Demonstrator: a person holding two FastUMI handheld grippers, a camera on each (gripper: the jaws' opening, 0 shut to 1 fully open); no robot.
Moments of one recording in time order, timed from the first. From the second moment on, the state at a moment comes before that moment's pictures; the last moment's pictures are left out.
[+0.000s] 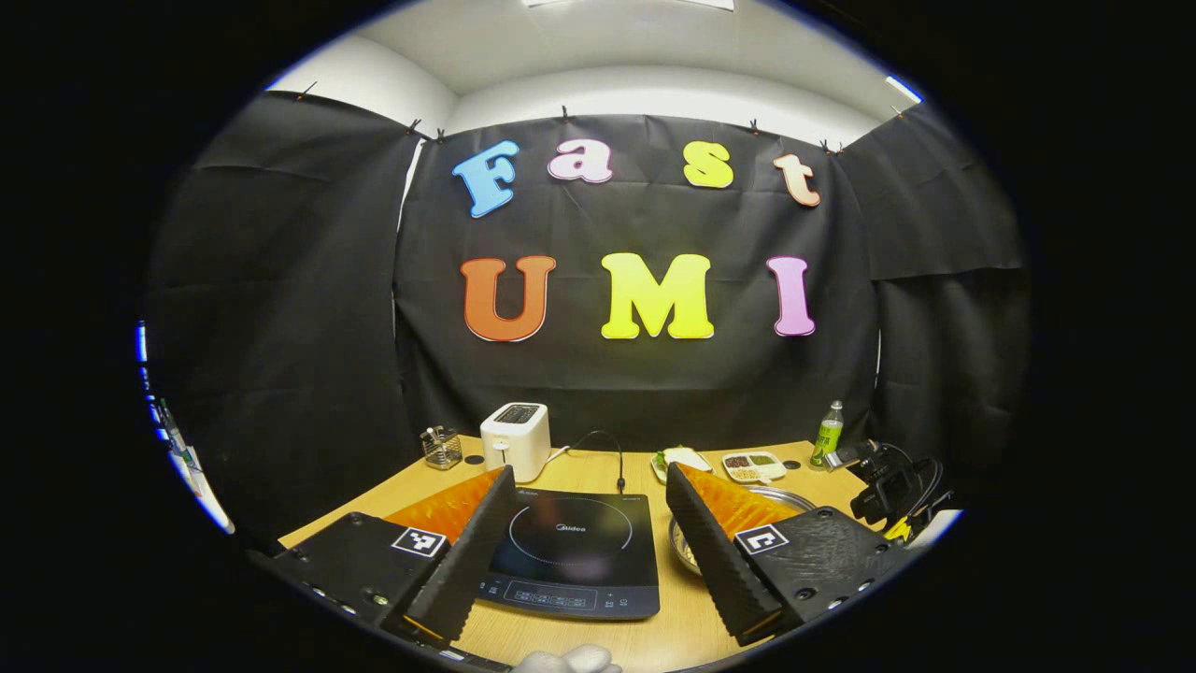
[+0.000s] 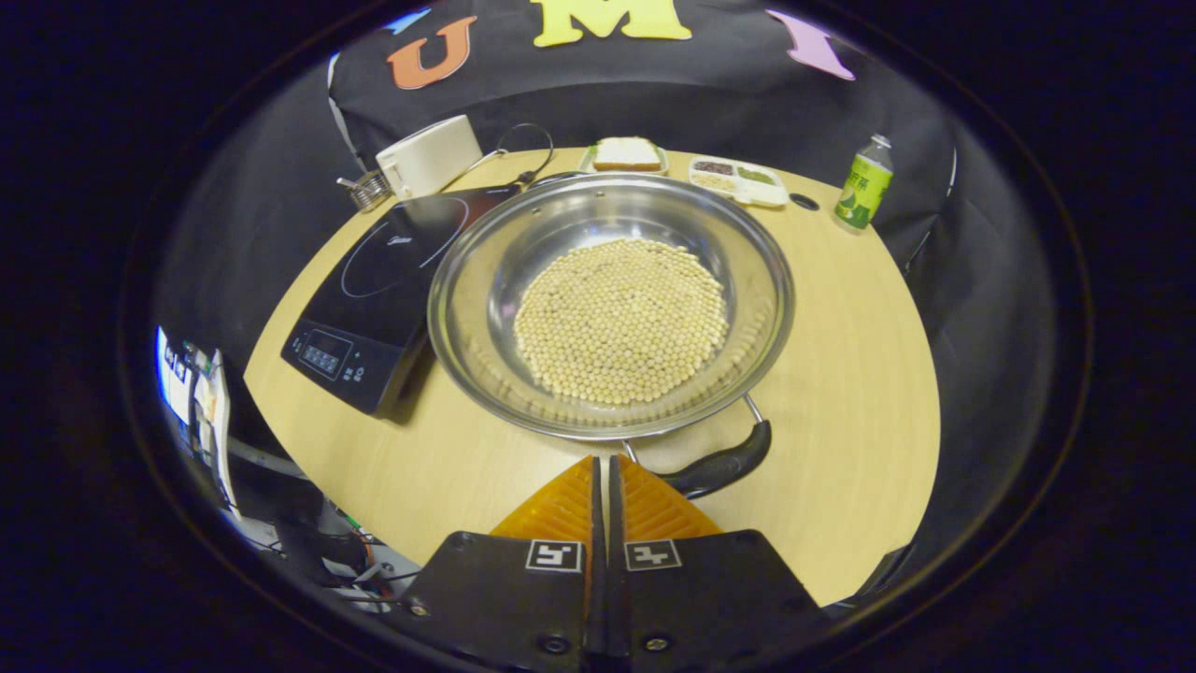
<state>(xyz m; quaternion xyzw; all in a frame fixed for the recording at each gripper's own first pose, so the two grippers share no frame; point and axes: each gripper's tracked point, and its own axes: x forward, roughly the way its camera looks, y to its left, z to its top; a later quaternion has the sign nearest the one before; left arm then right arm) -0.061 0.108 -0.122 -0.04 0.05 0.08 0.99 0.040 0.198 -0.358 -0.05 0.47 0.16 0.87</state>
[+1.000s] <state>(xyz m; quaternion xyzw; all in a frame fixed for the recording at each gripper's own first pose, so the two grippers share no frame) -0.019 0.083 -0.130 -0.05 0.06 0.08 0.99 0.119 0.091 -0.350 -0.10 0.45 0.09 0.88</state>
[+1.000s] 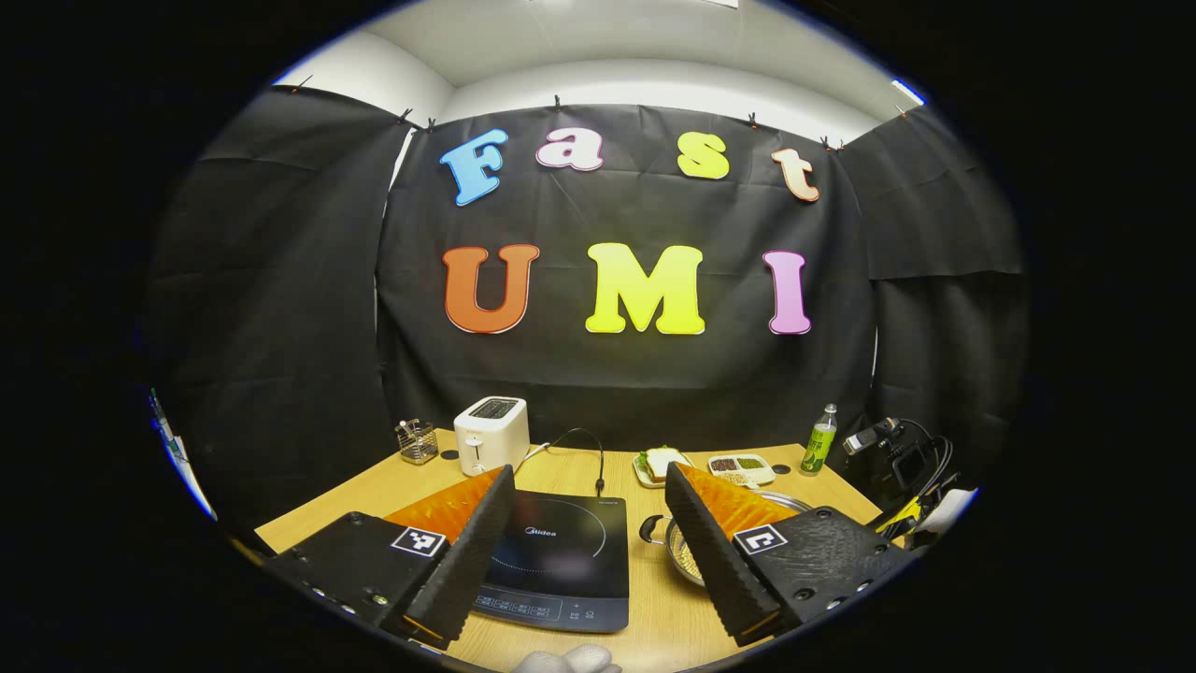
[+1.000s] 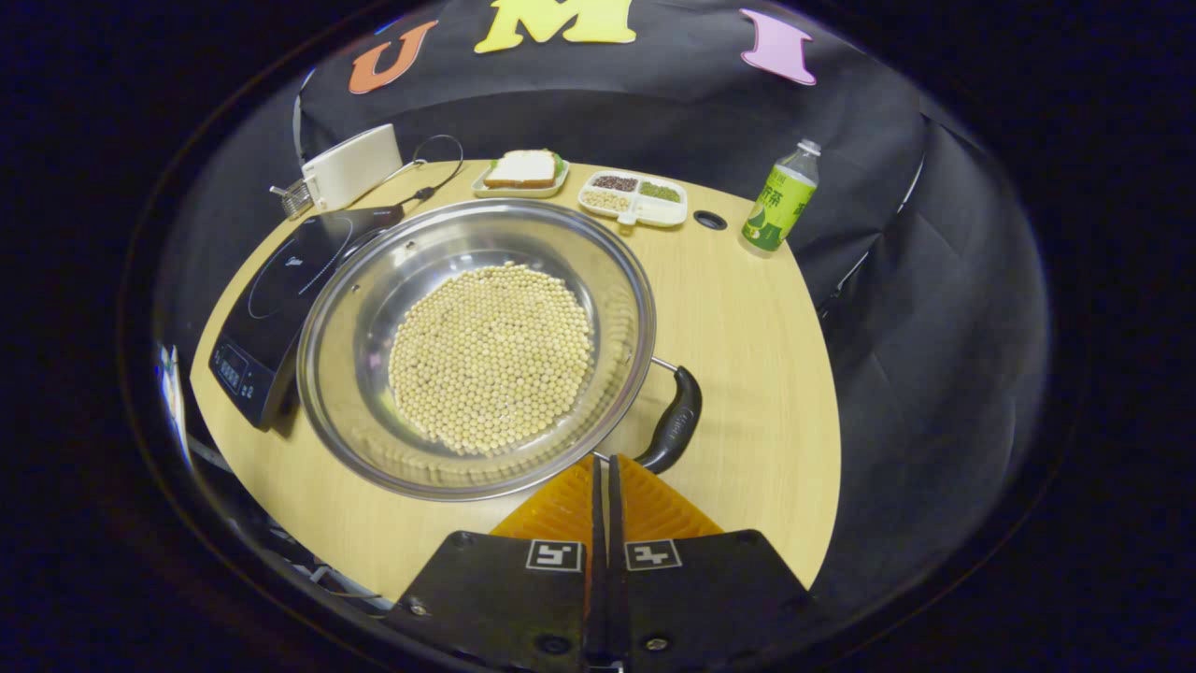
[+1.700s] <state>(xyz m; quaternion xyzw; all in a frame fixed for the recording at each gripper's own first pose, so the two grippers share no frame) -0.008 0.050 -0.135 -0.06 0.07 0.11 0.99 0.159 0.056 -0.338 -0.14 0.42 0.11 0.89</state>
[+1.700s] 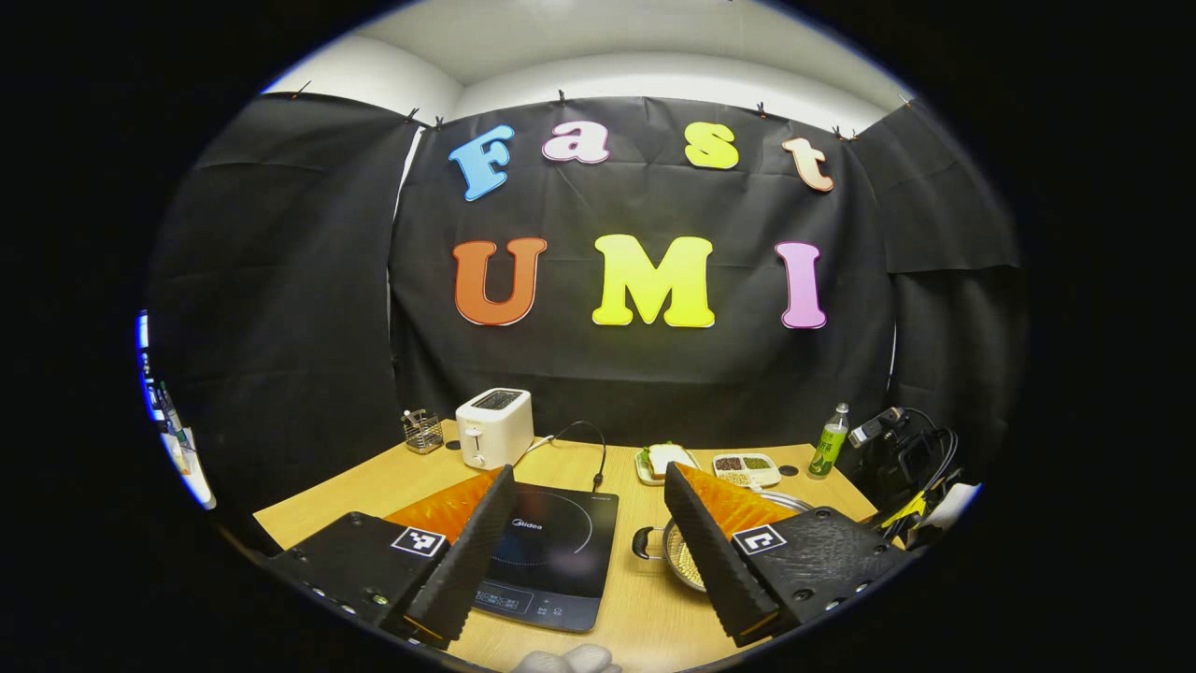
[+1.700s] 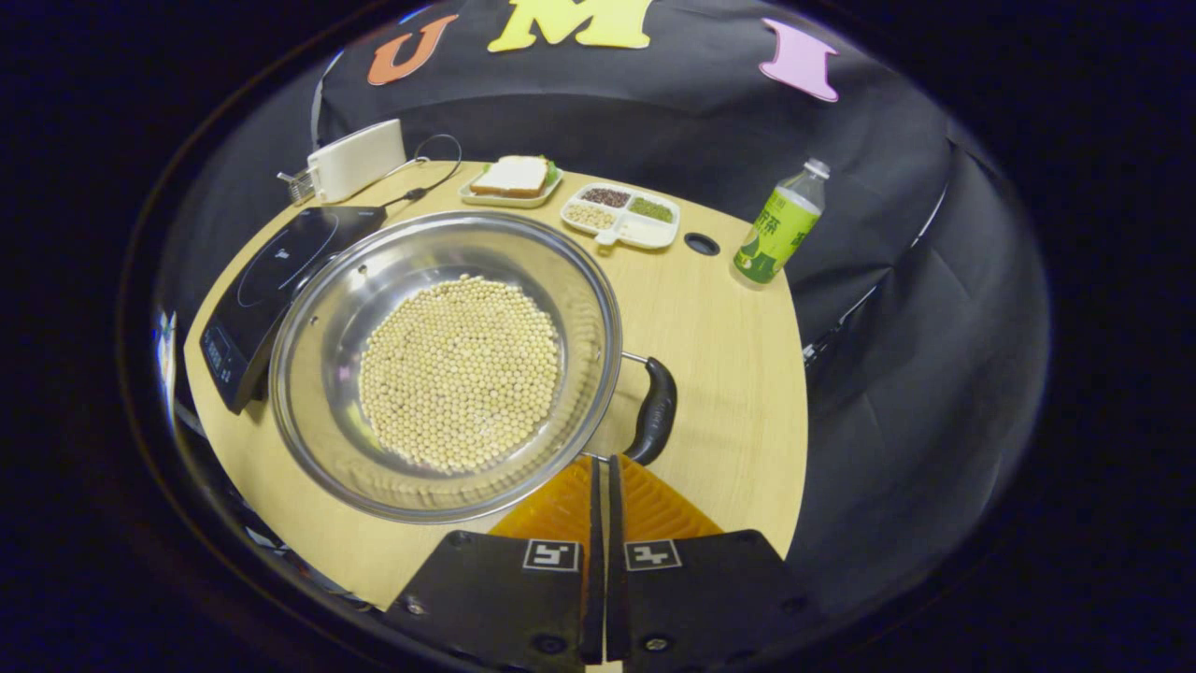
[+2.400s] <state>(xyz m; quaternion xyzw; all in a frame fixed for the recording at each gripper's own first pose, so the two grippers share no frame) -0.020 0.050 -0.155 -0.02 0.09 0.02 1.00 0.058 0.063 -0.294 -0.09 0.34 0.06 0.93</state>
